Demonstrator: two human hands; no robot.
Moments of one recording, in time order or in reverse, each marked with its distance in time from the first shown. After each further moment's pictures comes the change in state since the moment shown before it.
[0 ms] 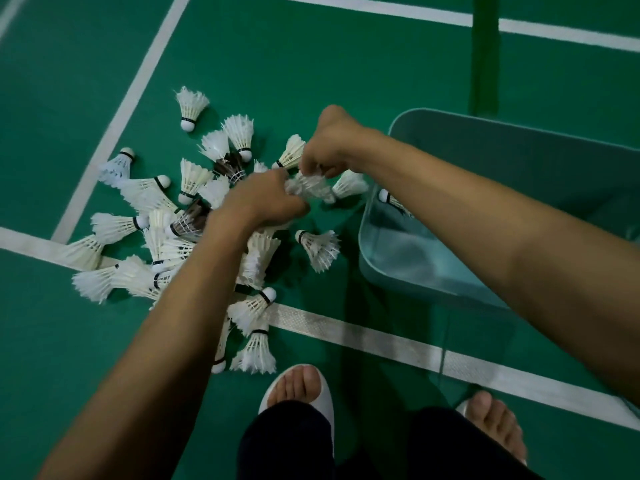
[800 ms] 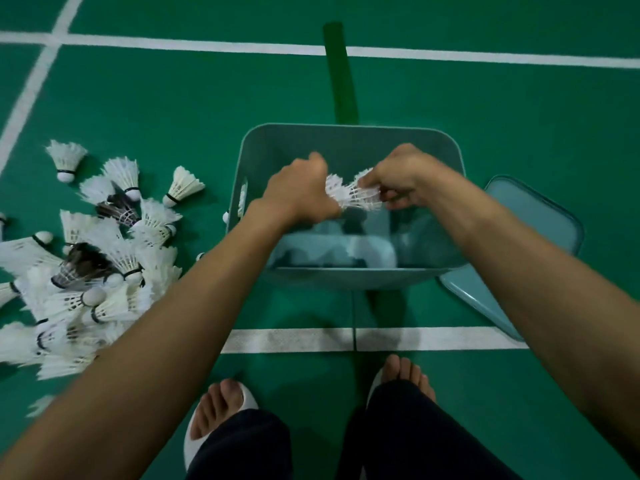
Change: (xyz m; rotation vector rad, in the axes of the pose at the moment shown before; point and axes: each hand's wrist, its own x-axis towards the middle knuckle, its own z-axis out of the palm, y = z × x) left_hand -0.018 0.213 0.053 0.109 0.052 0.413; right_hand -0.141 0.183 -0.133 0.321 0.308 0.447
